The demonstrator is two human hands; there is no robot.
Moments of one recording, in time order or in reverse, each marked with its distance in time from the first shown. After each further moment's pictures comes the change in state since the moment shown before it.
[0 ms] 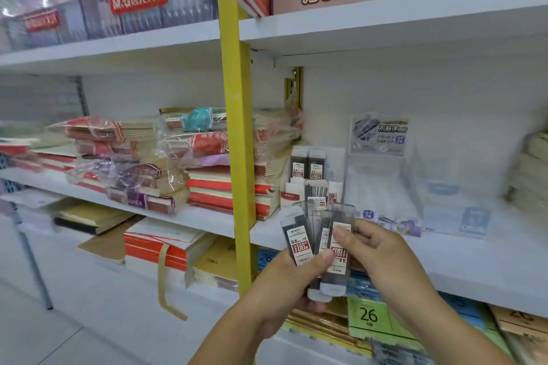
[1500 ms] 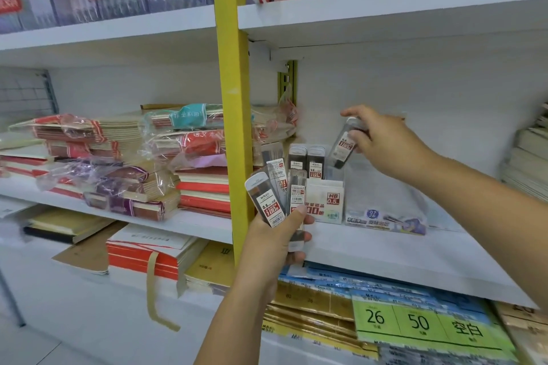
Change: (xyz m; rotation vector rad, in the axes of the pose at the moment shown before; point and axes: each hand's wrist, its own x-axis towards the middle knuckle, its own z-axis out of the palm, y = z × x) left_hand 0.033 0.025 -0.029 -0.110 0.280 0.229; right_hand 0.133 -0.083 -0.037 -1.053 0.130 -0.371
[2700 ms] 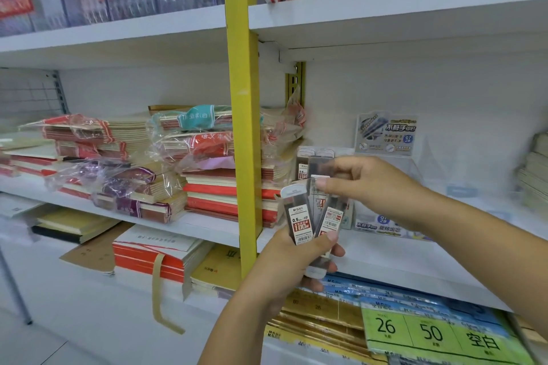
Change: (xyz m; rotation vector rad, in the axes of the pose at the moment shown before) left_hand -0.012 0.003 -0.005 0.178 -0.286 -0.076; right_hand -0.046 -0.043 0.020 0.660 -0.405 0.114
